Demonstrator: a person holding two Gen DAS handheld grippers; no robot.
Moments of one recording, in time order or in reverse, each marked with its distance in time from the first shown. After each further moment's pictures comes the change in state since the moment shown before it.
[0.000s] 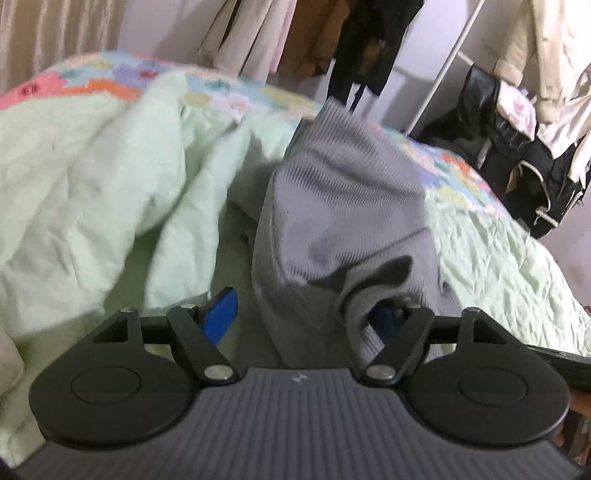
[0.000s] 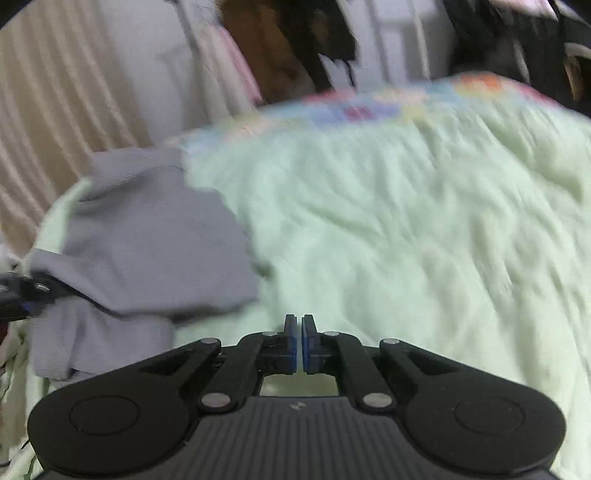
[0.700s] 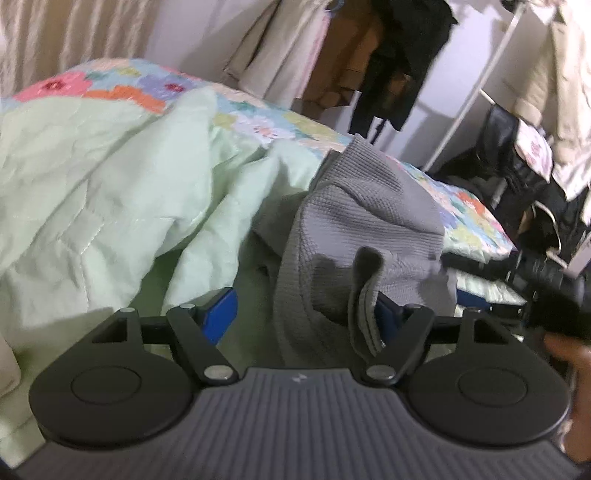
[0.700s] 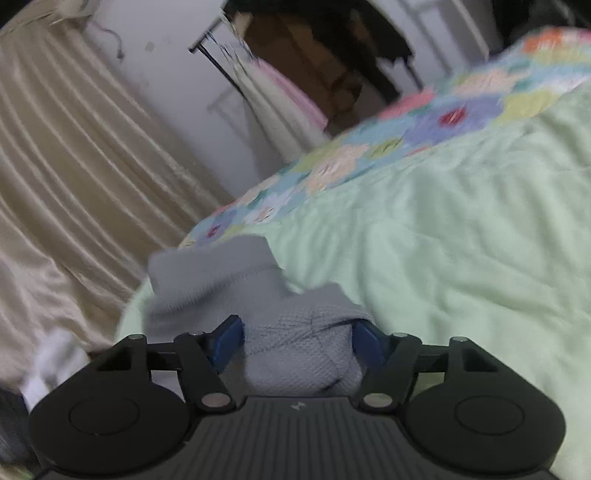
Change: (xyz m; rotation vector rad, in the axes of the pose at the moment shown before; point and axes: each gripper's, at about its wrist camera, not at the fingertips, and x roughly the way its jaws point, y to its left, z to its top) left arm 0.012 0.022 0.006 -0.137 -0.080 0.060; right arm 0.095 0.028 0.089 0.239 -0.017 0.421
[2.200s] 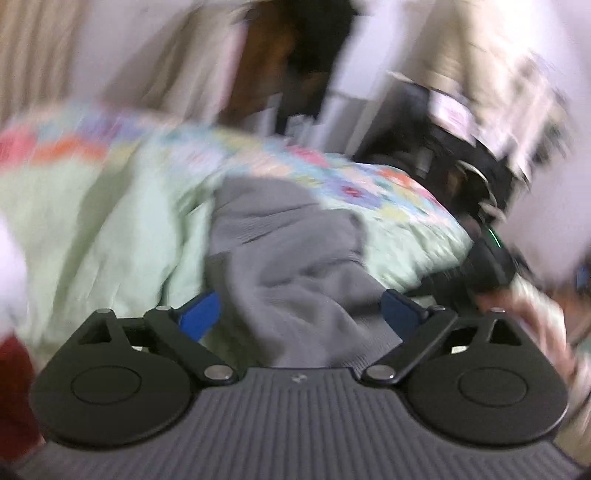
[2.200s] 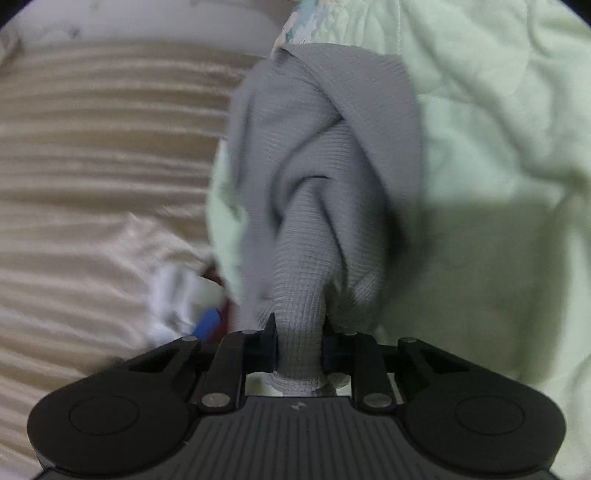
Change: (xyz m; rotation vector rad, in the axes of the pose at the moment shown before) left arm -0.099 -0.027 0.016 0.346 0.009 -0.270; right arm 0.035 0.012 -0.038 0.398 0.503 0.296
